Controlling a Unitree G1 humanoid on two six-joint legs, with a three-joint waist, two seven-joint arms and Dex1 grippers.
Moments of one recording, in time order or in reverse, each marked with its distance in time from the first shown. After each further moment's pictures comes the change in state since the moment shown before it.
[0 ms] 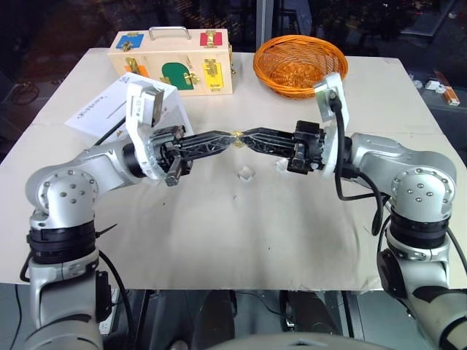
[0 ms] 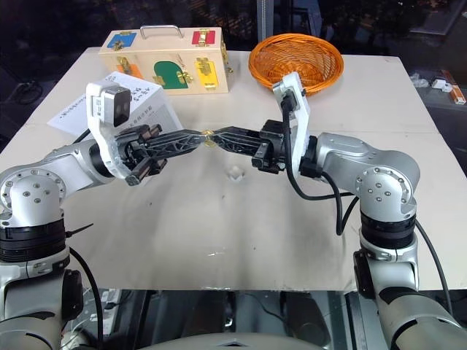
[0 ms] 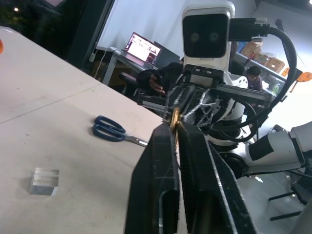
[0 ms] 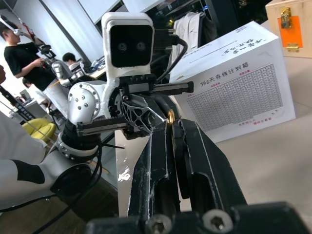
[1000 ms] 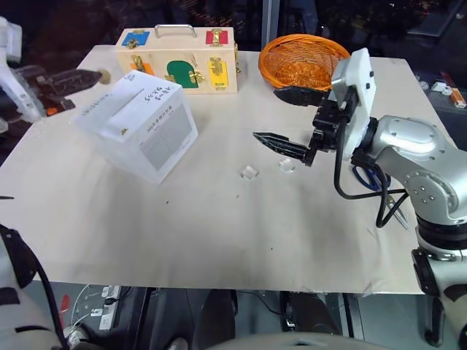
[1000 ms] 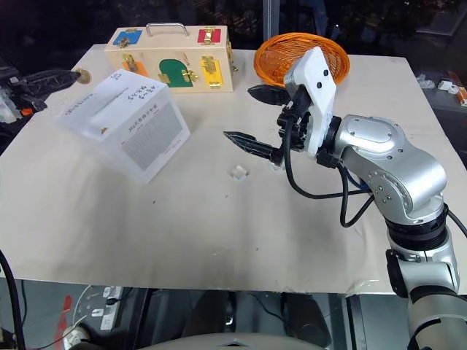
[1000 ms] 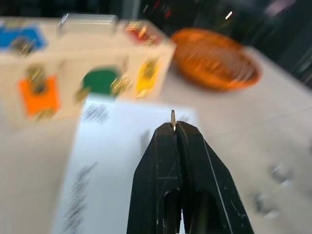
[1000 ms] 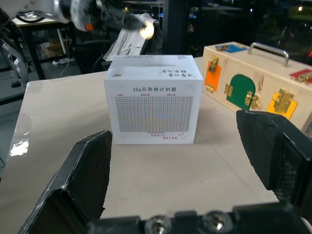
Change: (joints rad) left arm -0.387 0.443 -0.115 0.792 0.585 -0.250 -0.107; right arm -0.004 -0.246 0.138 -0.075 -0.388 -0.359 0.144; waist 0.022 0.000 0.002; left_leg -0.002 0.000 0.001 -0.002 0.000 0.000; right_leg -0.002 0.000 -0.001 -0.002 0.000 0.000
